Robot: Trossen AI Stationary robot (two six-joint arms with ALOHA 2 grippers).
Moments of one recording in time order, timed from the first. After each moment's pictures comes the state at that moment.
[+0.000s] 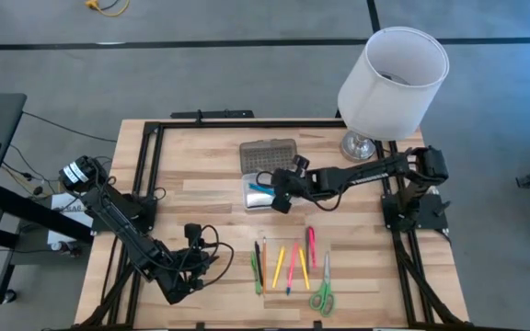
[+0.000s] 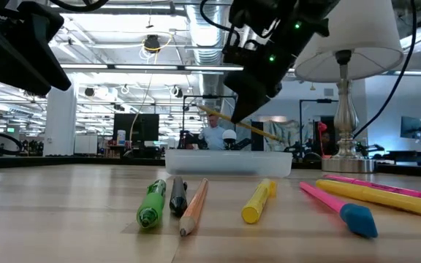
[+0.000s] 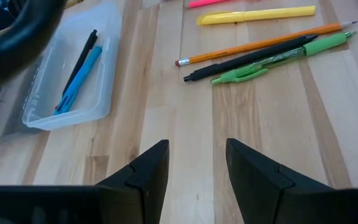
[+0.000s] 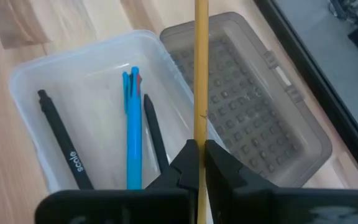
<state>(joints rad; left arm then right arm) -0.85 1.52 0.83 -0.46 -0.82 -0.57 0.02 1.76 1.14 -0.35 0.50 0.15</state>
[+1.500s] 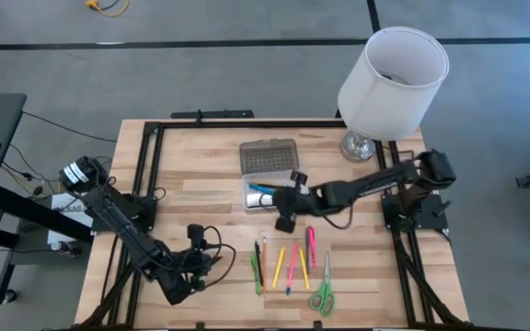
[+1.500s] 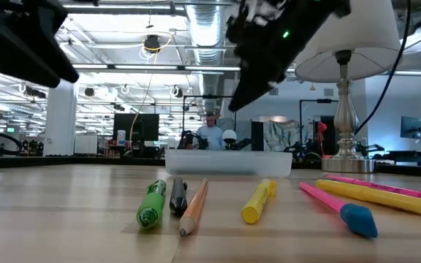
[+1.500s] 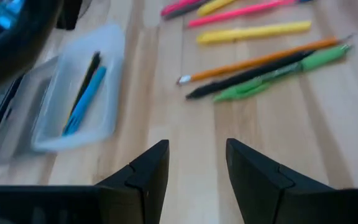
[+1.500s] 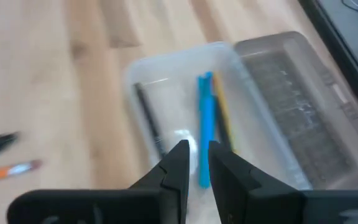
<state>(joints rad) -0.84 1.53 0.83 -0.37 -0.86 -0.45 0.18 1.71 1.14 -0.37 0.46 0.18</state>
